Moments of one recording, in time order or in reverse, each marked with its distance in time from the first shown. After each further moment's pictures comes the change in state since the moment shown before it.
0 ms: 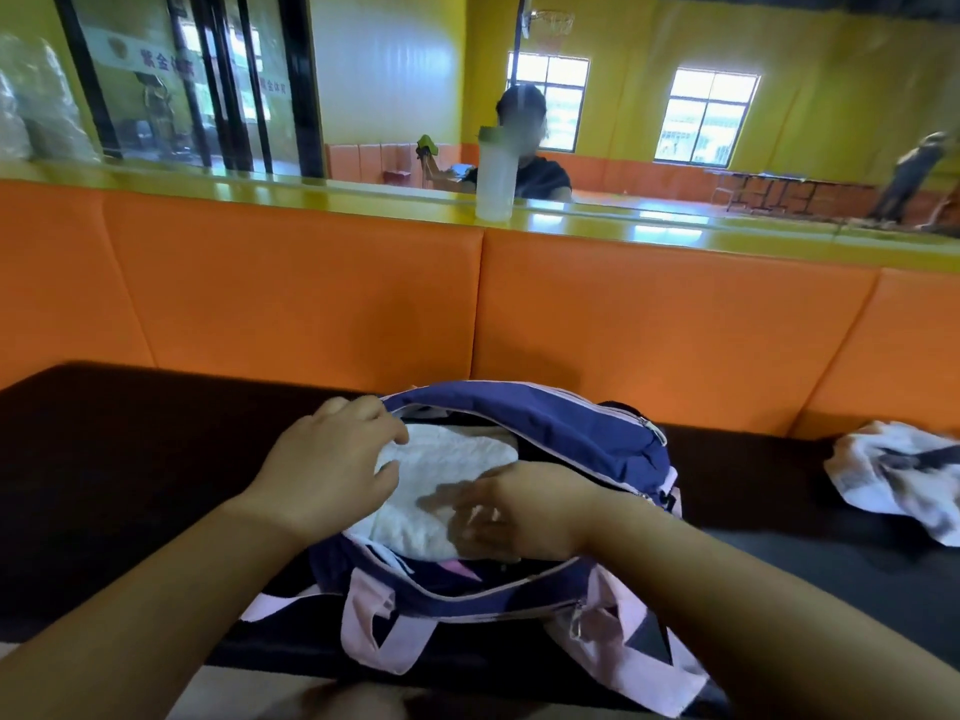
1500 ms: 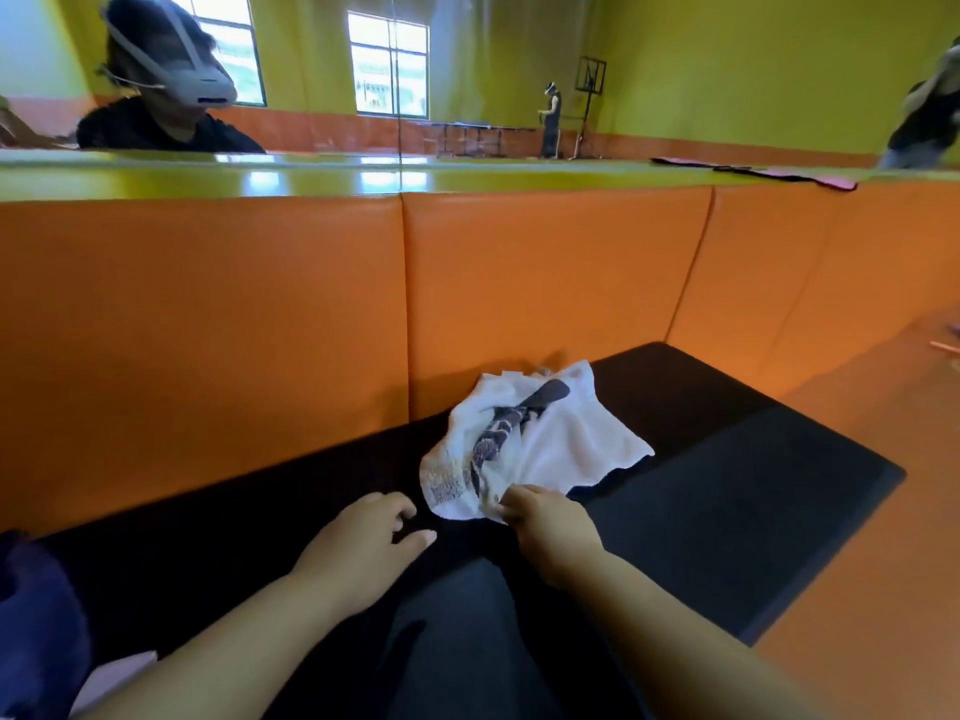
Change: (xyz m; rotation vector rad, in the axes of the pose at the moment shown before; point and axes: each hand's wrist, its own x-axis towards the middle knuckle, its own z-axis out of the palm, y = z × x) left_hand 0.232 0.441 0.272 -0.507 -0.514 0.215; right_hand -0.322 0.421 0.132 0.226 0.357 1.126
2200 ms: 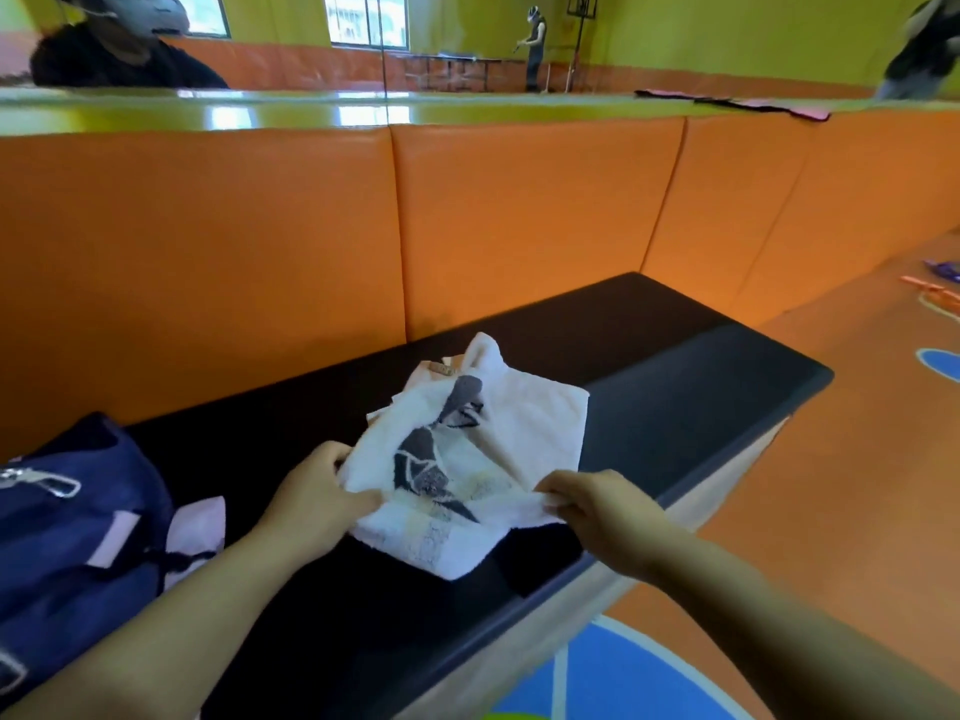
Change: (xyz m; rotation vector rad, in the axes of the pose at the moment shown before) left_hand -0.101 -0.012 -0.011 -0.320 0.086 -0.210; right_hand -0.161 -0.002 -0.046 0.081 -0.103 -0.134
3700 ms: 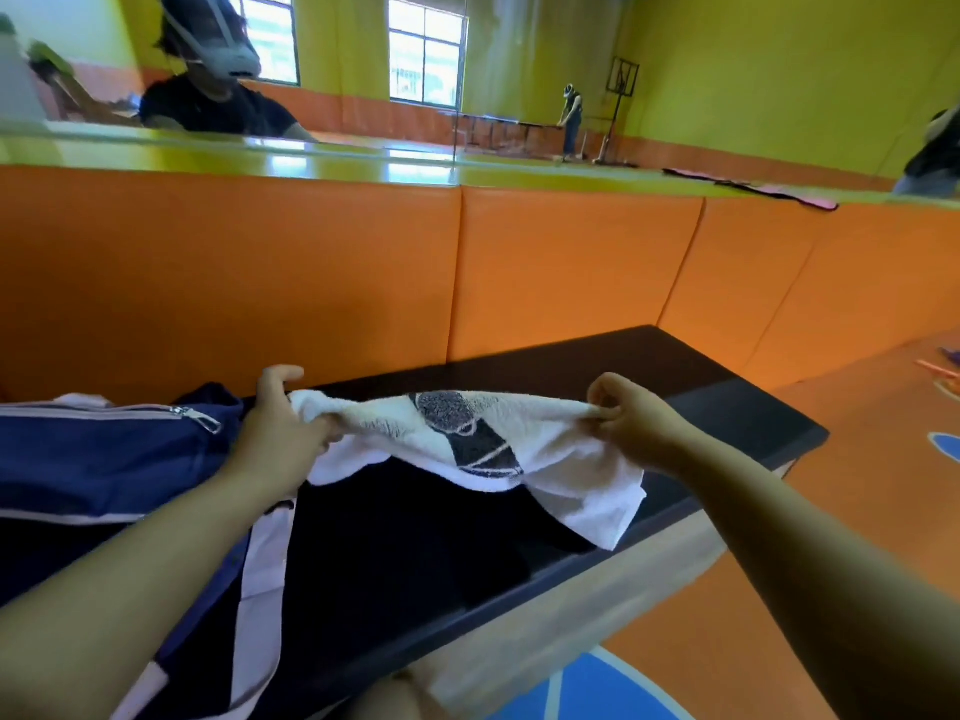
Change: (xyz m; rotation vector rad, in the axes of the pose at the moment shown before) left_hand -0.045 -0.004 -0.094 -0.270 0.274 0.056; right_hand 0.009 -0.043 -0.089 0.202 0.174 0.204
